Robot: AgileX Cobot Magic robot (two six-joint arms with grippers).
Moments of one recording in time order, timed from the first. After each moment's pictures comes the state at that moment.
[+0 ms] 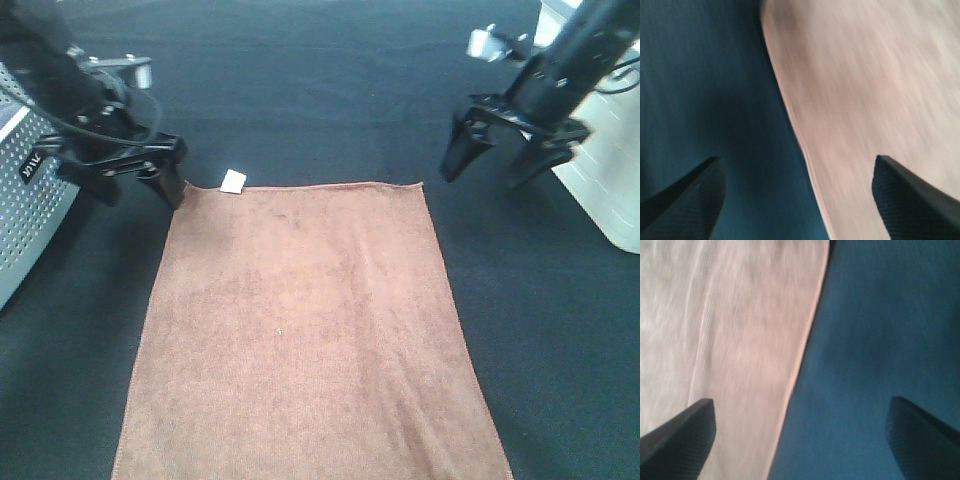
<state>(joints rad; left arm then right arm) -0.18 2.14 -1.60 -0.22 0.88 0.14 0.07 2.15 -1.67 0.37 1.08 -0.35</state>
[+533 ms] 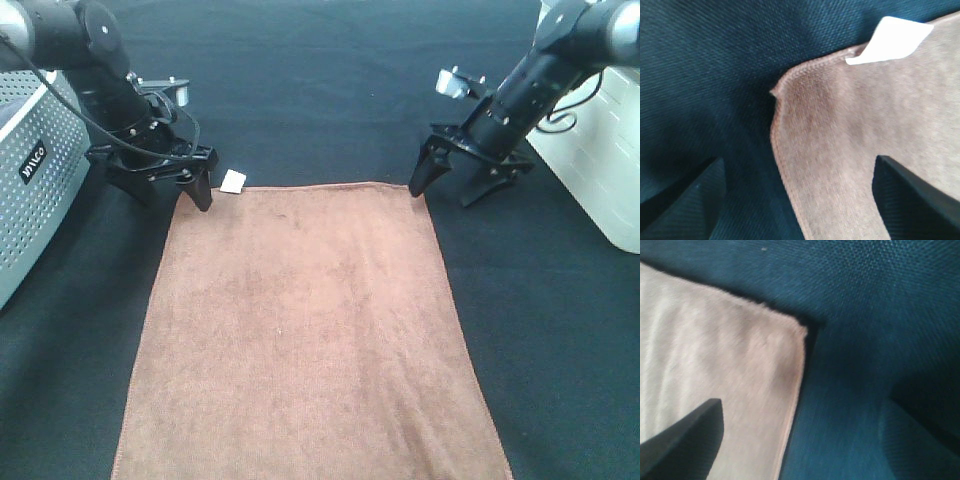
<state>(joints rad) -0.18 2.42 -1.94 -0.22 0.98 0.14 0.07 2.44 -1.92 0.45 1.04 -0.36</state>
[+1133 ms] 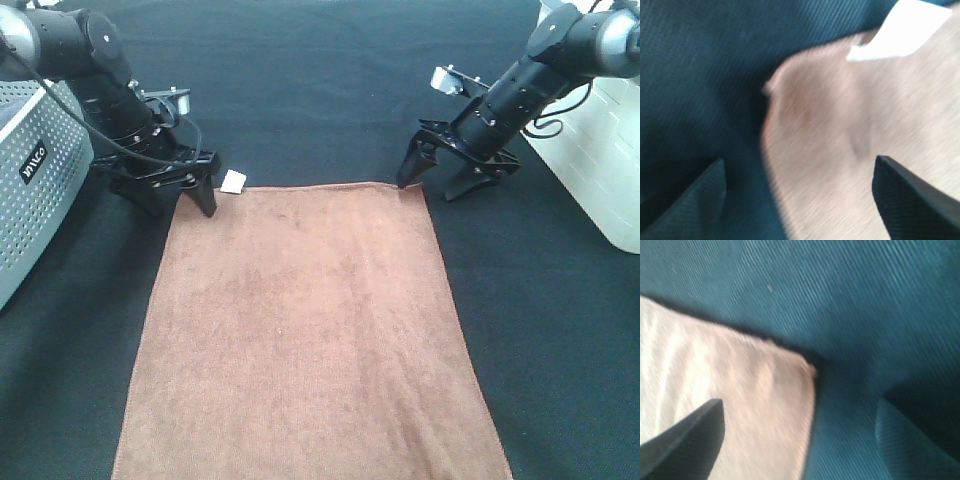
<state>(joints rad) -0.18 2.46 -1.96 -0.28 0.98 0.14 0.09 2.48 -1.94 0.52 0.96 -0.36</state>
